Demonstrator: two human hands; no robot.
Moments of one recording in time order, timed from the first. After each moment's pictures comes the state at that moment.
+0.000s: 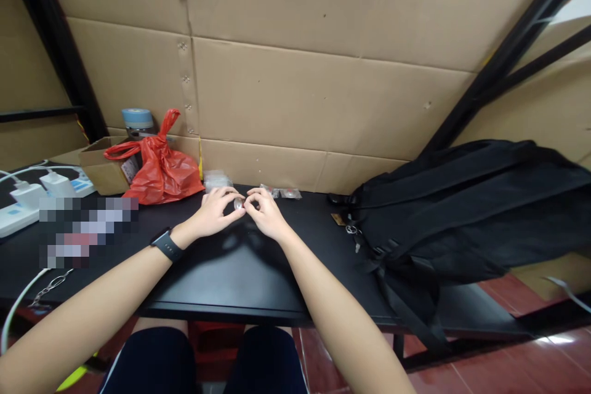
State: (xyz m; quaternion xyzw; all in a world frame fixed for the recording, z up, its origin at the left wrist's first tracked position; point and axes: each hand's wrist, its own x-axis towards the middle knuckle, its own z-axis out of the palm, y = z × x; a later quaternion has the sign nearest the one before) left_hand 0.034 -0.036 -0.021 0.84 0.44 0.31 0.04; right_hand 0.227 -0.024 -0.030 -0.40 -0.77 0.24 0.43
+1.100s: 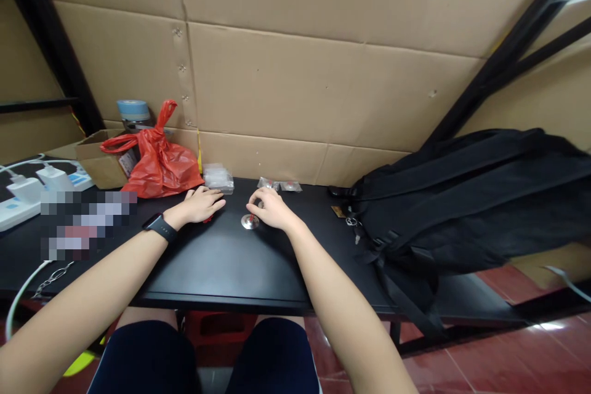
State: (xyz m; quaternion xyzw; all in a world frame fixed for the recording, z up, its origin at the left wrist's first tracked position) left_hand -0.009 0.005 -0.046 0.83 0.53 0.15 0.06; right_hand 0.251 -0.010 -0.039 -0.42 -0.85 0.13 0.29
